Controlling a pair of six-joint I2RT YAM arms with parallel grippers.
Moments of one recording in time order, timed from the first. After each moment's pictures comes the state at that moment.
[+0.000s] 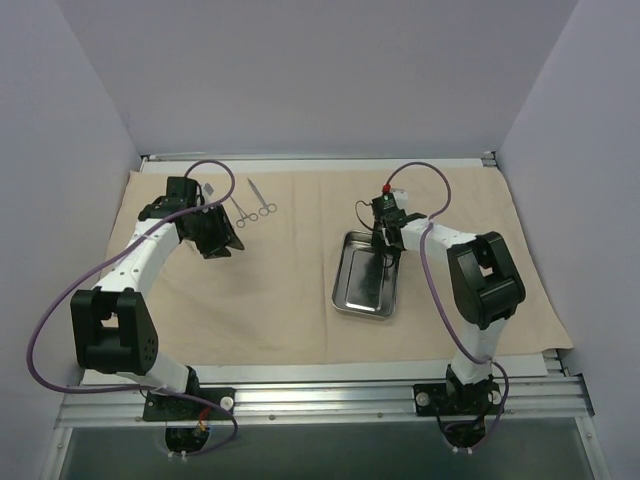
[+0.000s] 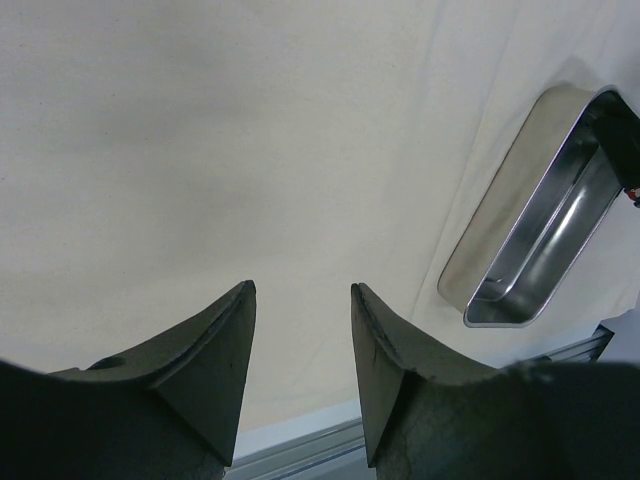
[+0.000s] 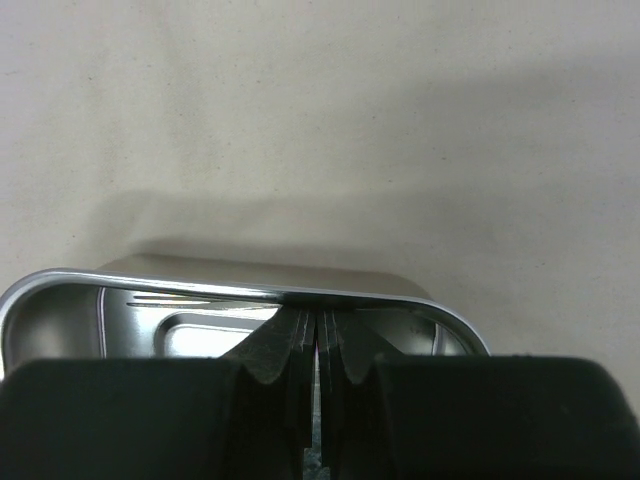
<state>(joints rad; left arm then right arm) -0.08 1.53 1.21 -0.75 0.33 -0.49 0.39 1.86 1.12 -0.24 0.26 0.49</state>
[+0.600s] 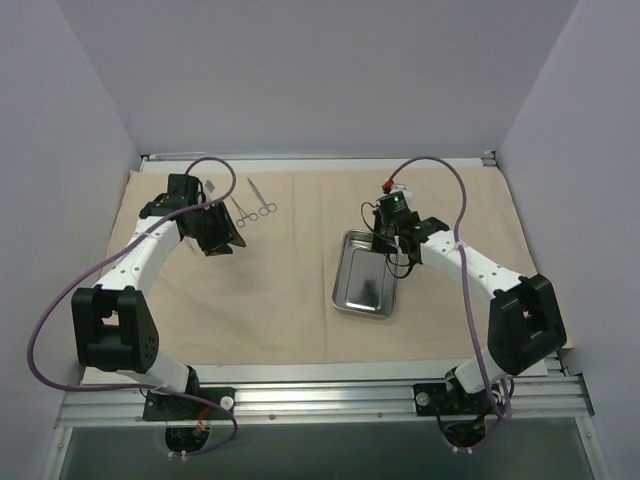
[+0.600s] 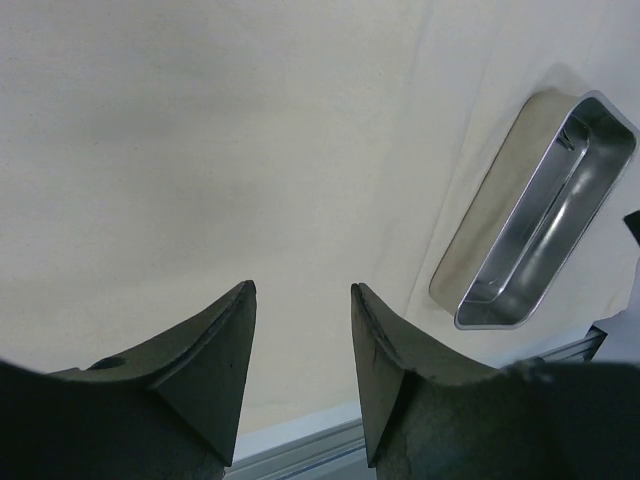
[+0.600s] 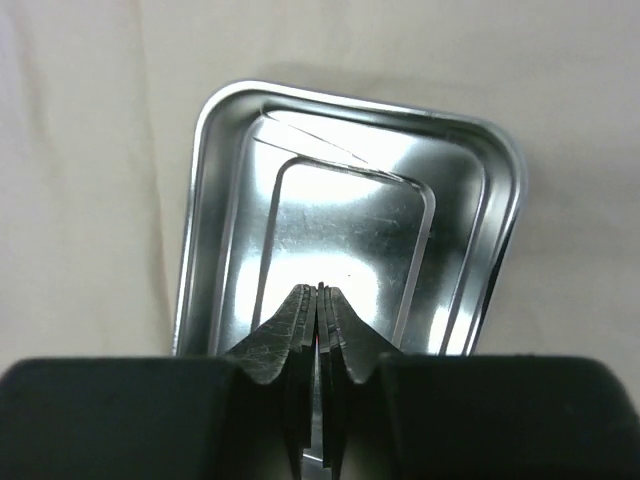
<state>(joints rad) -0.08 1.54 1.24 -0.74 0.33 -0.50 0.48 1.56 1.04 -0.40 0.16 0.50</state>
